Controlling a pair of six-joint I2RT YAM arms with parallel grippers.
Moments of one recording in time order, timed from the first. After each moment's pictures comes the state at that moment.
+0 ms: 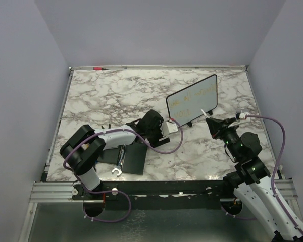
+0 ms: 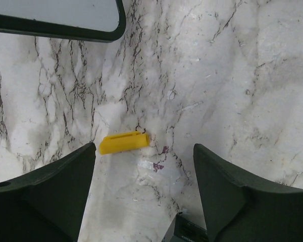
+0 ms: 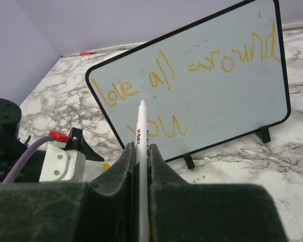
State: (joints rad) left arm -0.81 1.66 0.88 -0.06 0.19 0.50; right arm 0.41 0.39 0.44 -0.05 0.06 0.31
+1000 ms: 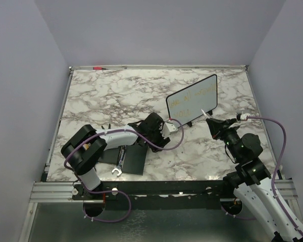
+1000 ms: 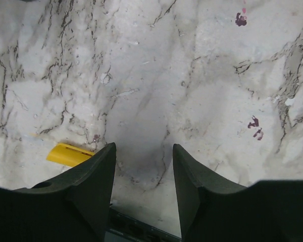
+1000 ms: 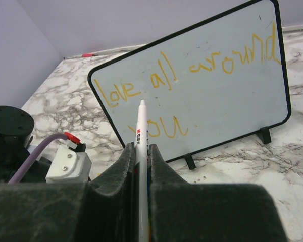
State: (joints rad) left arm -0.84 1.68 0.90 -0.17 0.29 0.25; right arm 0.41 0.37 0.43 -0.06 0.06 0.31
